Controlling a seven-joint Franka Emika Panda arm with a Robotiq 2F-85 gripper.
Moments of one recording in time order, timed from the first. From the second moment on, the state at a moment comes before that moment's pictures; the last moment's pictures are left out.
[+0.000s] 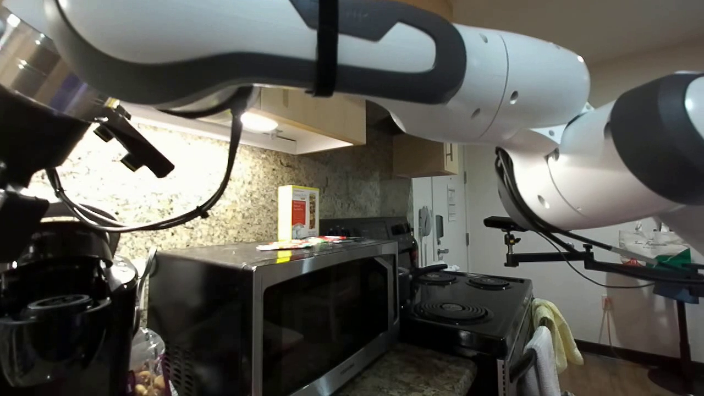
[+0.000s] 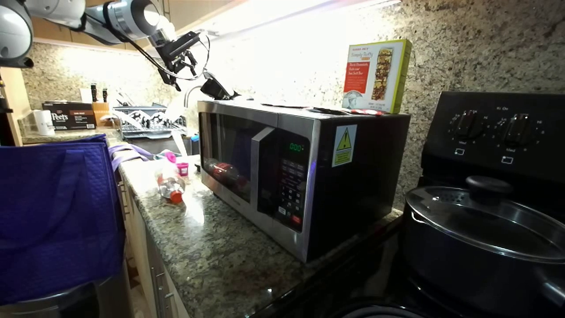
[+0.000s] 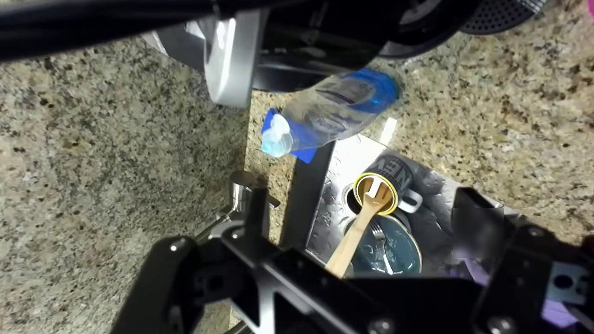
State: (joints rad) arm 0.45 0.81 0.31 -0.72 -0.43 2.15 -0.98
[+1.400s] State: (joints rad) arm 0.53 0.80 0.22 -0.70 -0.43 1.92 -0.88
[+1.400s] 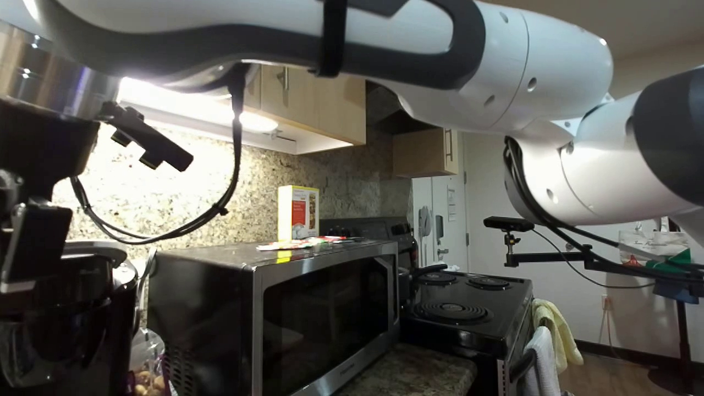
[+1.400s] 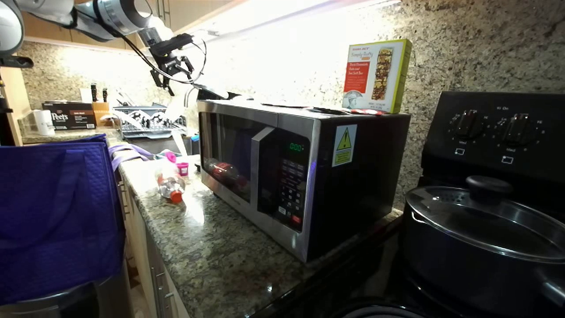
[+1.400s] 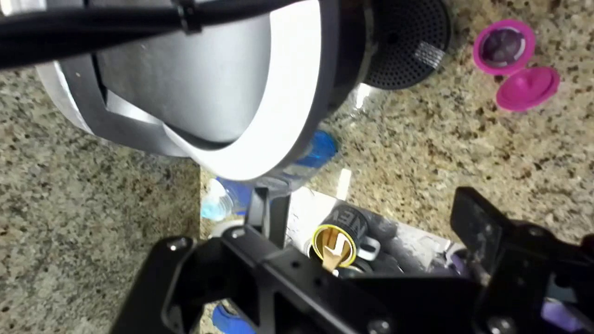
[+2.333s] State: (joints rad) arm 0.58 0.74 0.15 -0.71 -0.51 1.81 -0.73
